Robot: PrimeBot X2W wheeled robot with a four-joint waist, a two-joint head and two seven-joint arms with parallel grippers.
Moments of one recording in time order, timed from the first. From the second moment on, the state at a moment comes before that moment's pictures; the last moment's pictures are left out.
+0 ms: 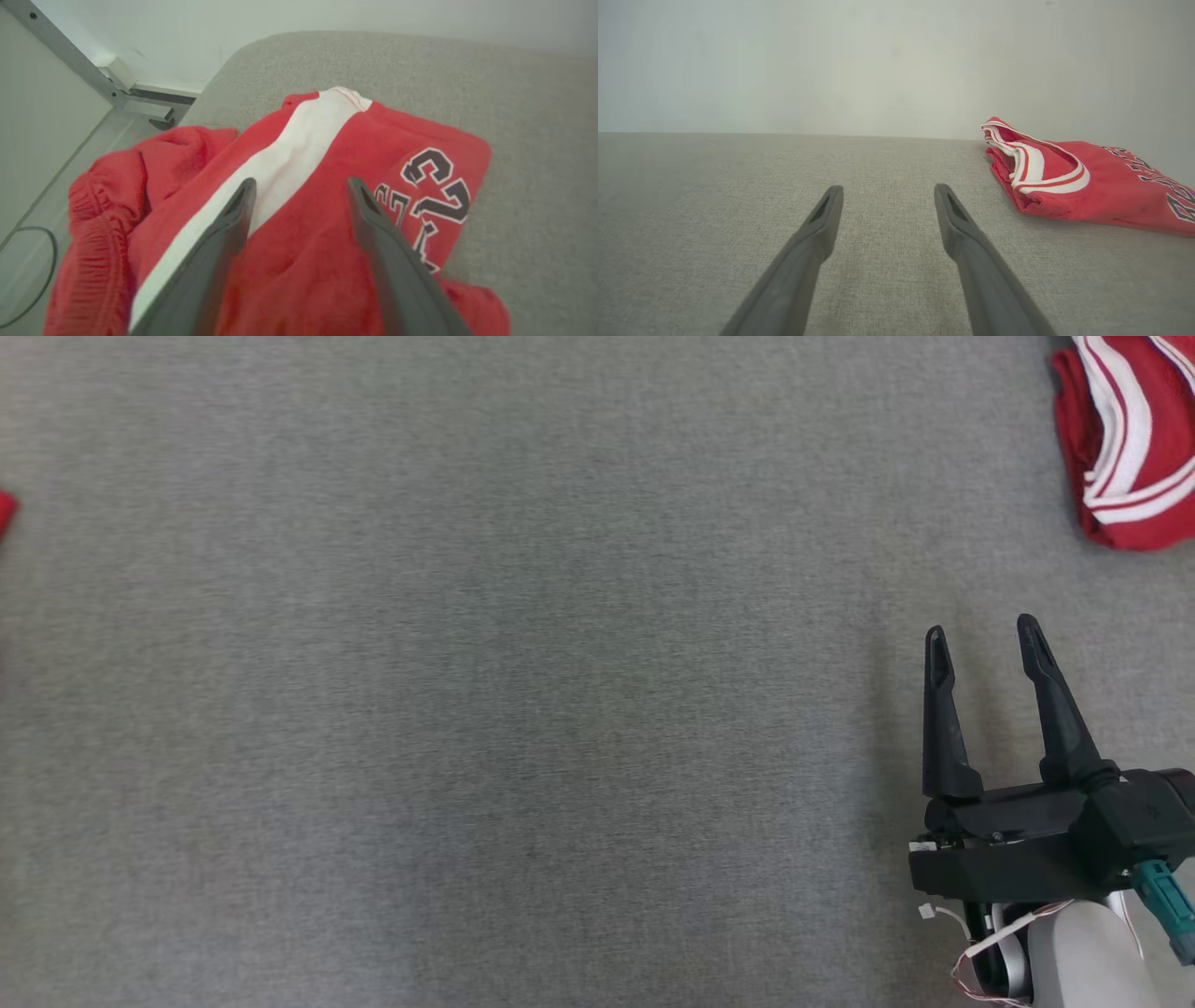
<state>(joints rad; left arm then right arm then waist) -0.80 0.56 0.18 0.82 -0.38 -0.13 0.07 -0.20 -0.08 -0.08 -0.04 0.00 0.13 -0.25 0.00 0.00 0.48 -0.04</state>
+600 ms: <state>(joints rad) -0.85 0.59 0.10 1.00 -0.49 -0.12 0.16 -0.20 -0.09 -0.08 -0.07 0.00 0.13 -0.22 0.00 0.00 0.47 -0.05</state>
